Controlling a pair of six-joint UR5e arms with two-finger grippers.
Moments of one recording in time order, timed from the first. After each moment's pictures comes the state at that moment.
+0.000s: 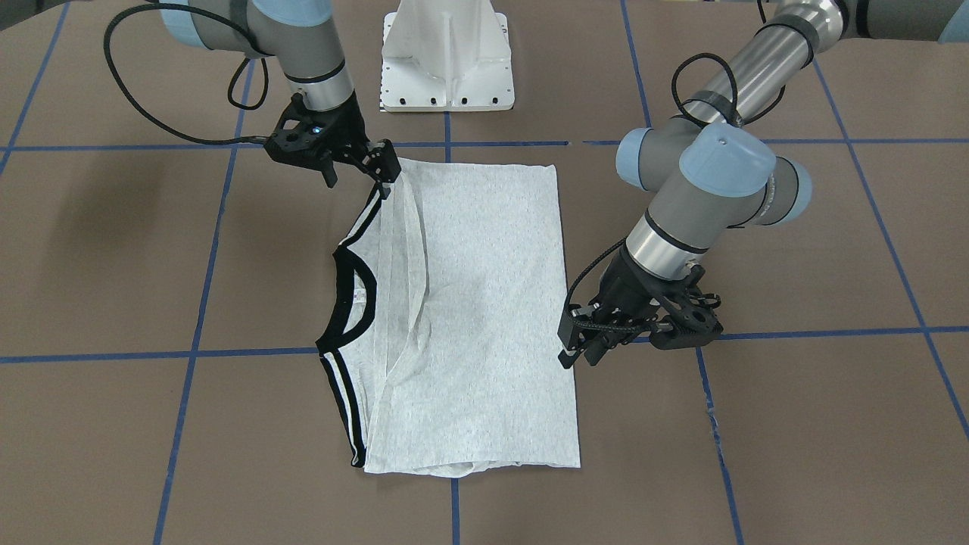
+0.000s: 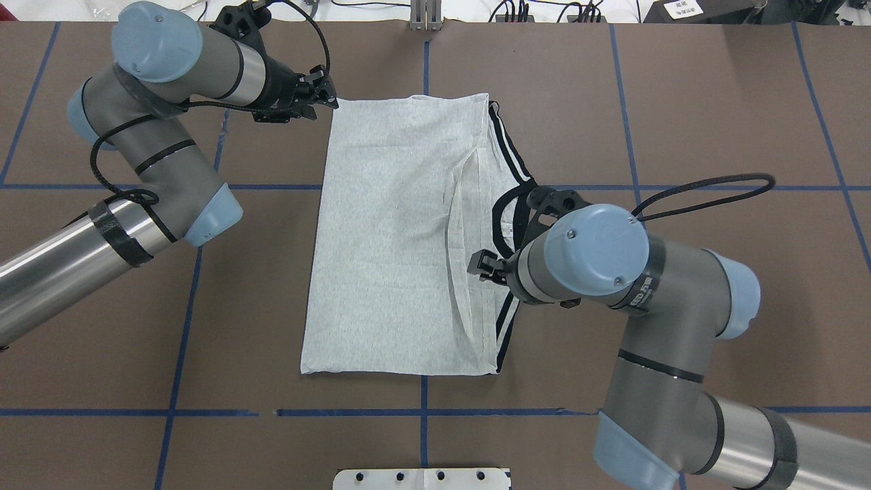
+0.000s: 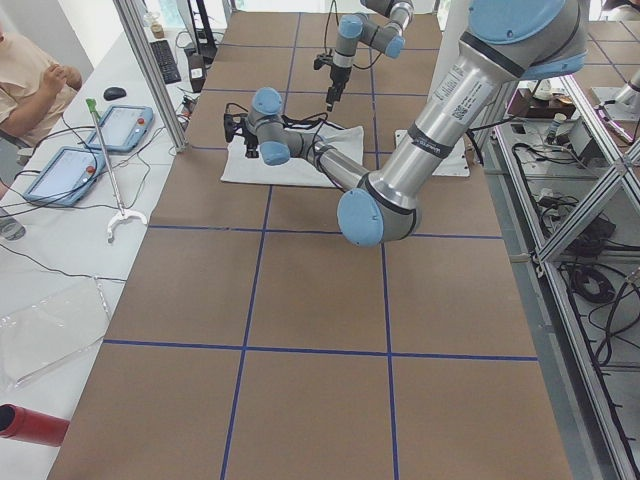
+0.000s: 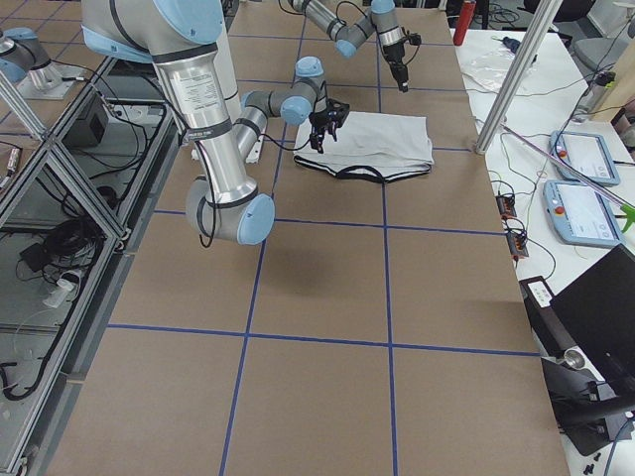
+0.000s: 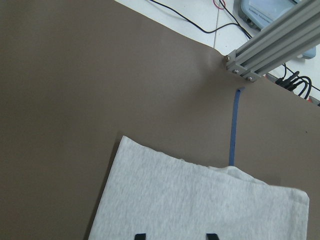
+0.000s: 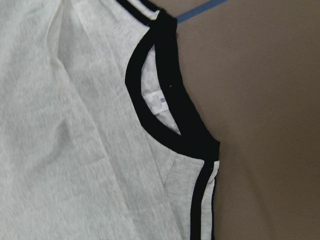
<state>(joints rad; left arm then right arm) -0.84 -2.23 -1.38 -2.31 -1.96 -1.45 0.42 -1.10 1.94 -1.56 1.72 1.55</state>
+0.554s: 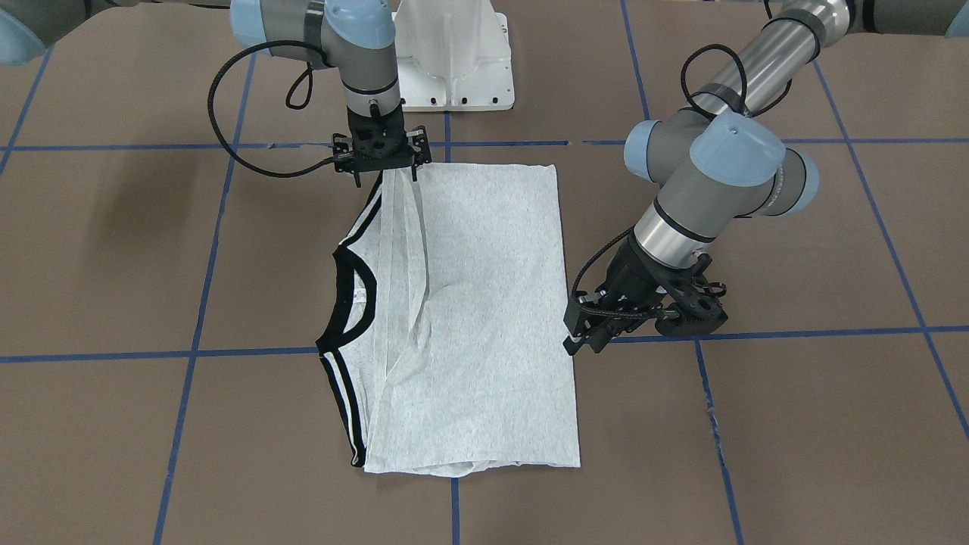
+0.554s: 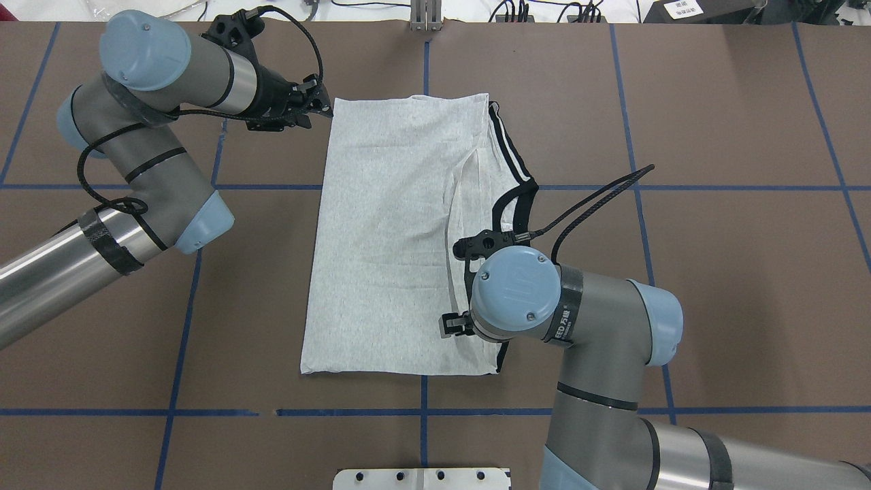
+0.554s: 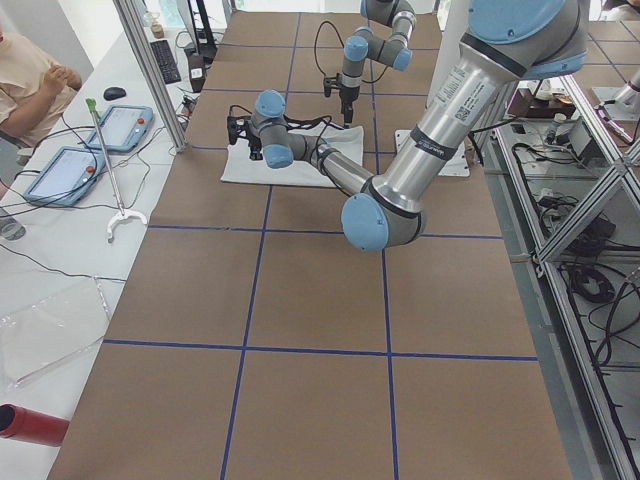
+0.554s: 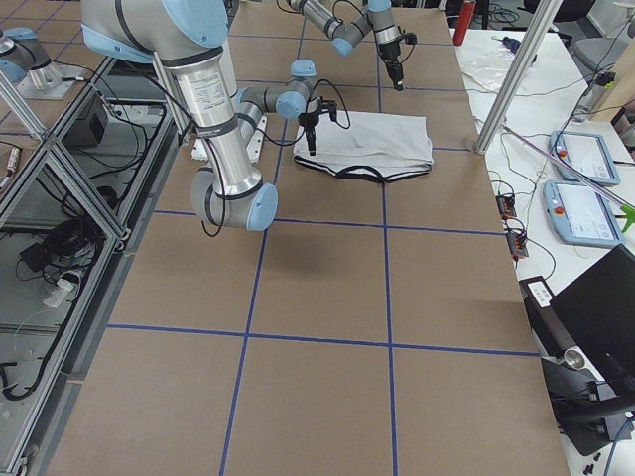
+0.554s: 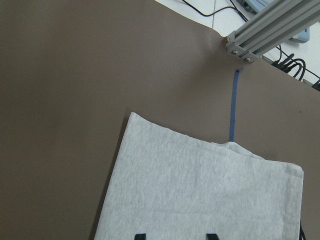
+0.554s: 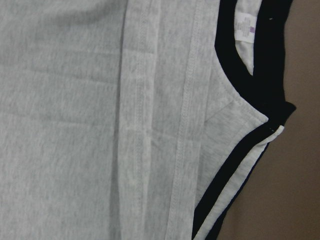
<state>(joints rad) -0.84 -2.20 -1.40 -2.31 -1.97 -1.45 0.34 -1.00 1.85 -1.69 1.72 1.16</state>
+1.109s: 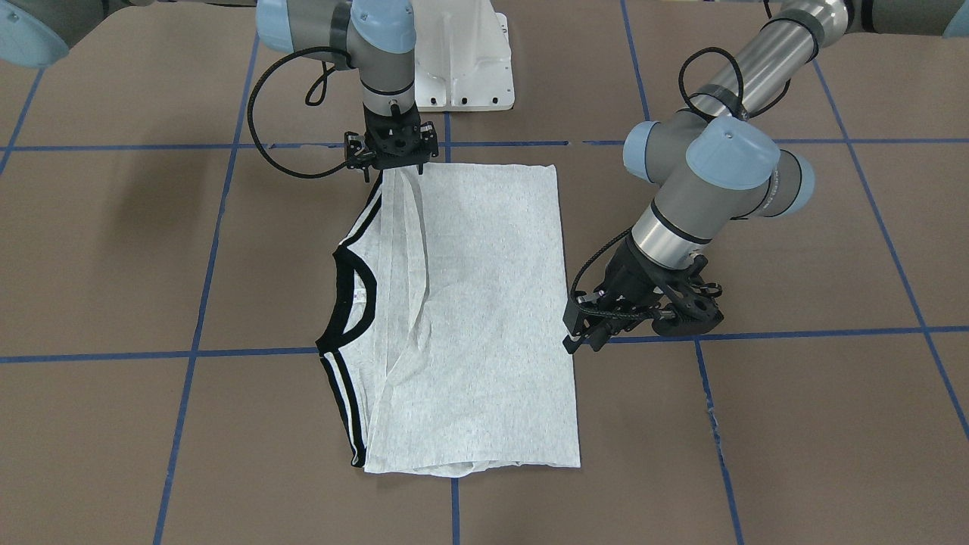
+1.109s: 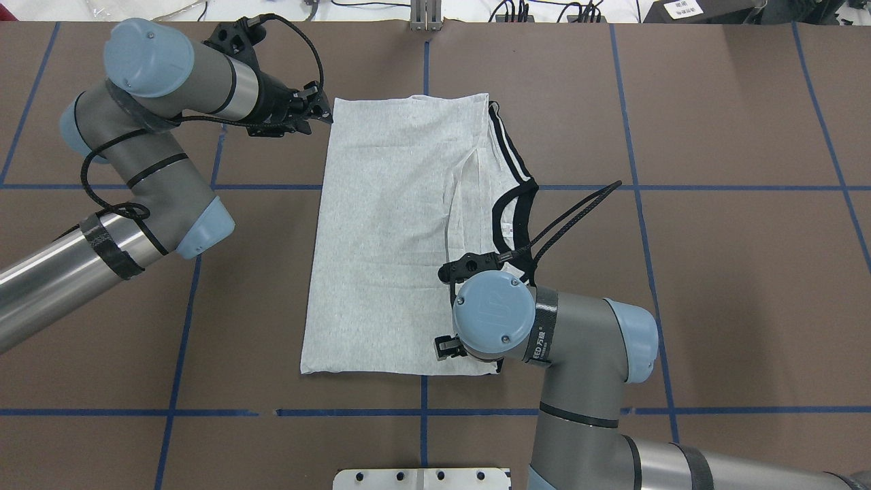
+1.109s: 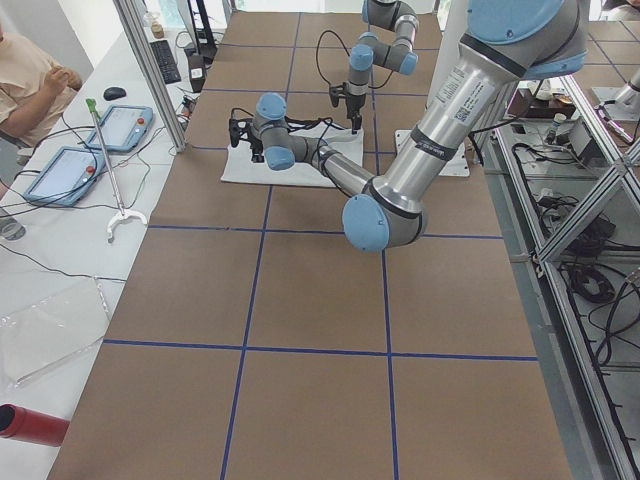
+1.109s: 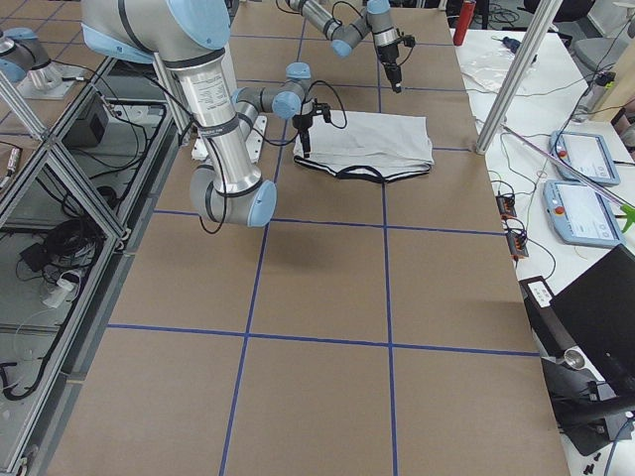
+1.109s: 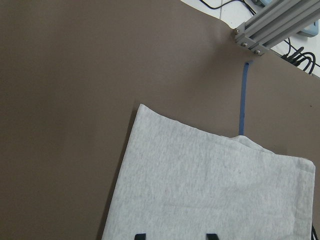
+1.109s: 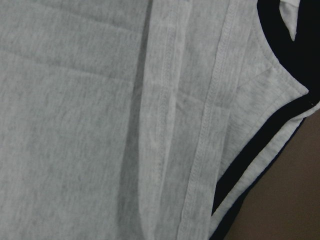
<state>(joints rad) -0.83 -2.20 -1.40 -2.31 -1.97 -1.45 0.30 -0.99 1.81 -1.71 1.70 1.11</state>
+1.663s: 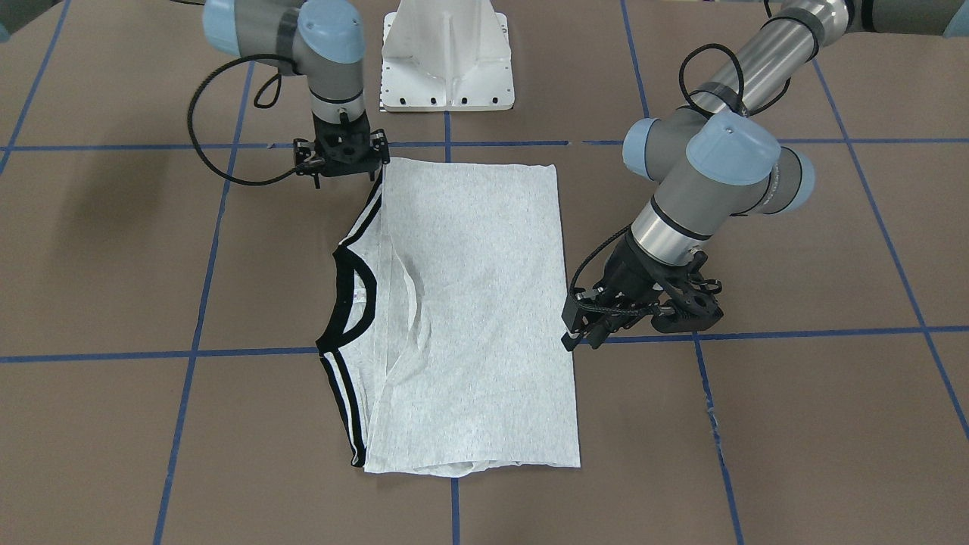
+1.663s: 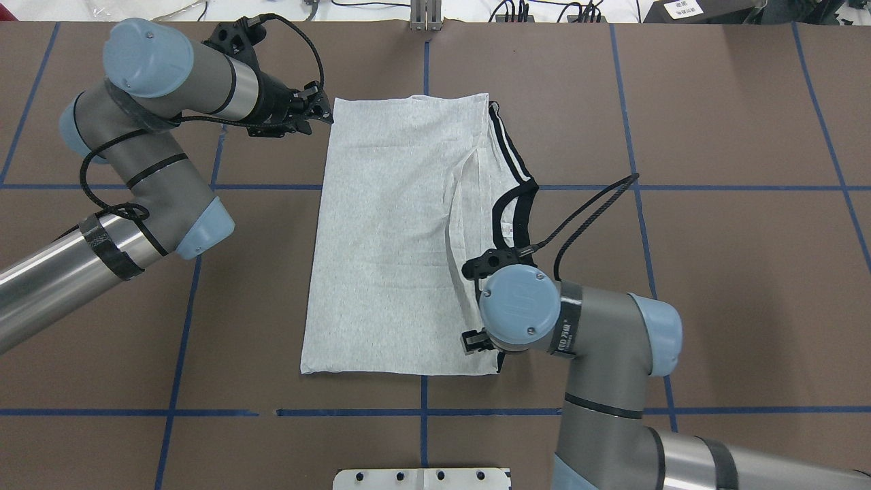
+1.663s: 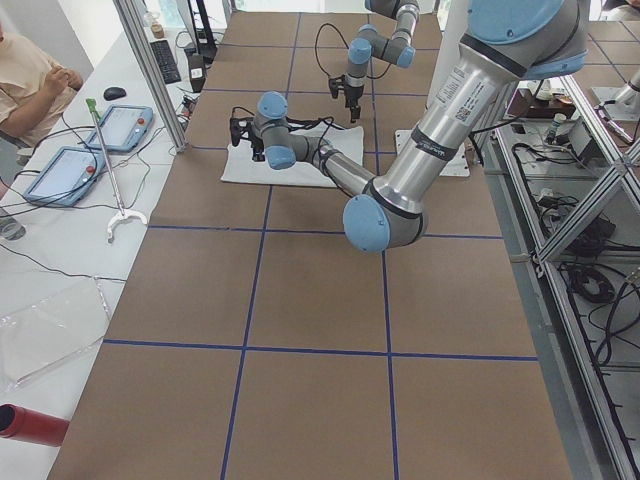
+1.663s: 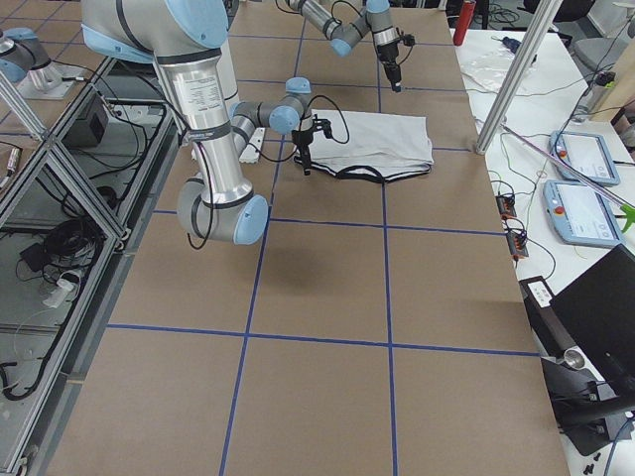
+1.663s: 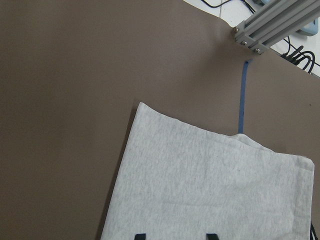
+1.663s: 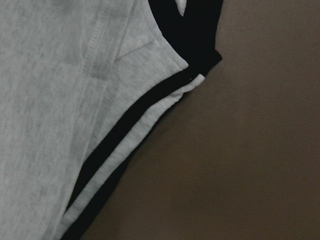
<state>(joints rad) -0.83 -2.19 -1.41 -2.30 -1.97 -1.45 0.33 -1.20 1.97 -1.71 1.71 1.06</state>
